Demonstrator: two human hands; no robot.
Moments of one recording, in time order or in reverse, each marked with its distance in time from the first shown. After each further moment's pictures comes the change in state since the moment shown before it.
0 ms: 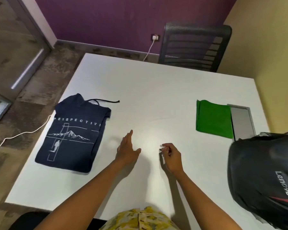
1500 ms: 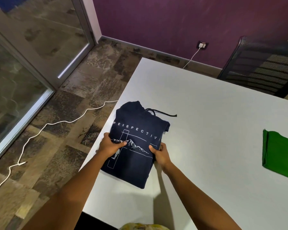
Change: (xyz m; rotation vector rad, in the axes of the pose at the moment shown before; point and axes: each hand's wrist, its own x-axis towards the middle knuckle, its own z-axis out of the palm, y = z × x) left_hand 0.042 -0.214 -0.247 -0.302 0.246 -0.421; right_hand 0.044 -0.129 0.290 0.255 -0.309 0.468
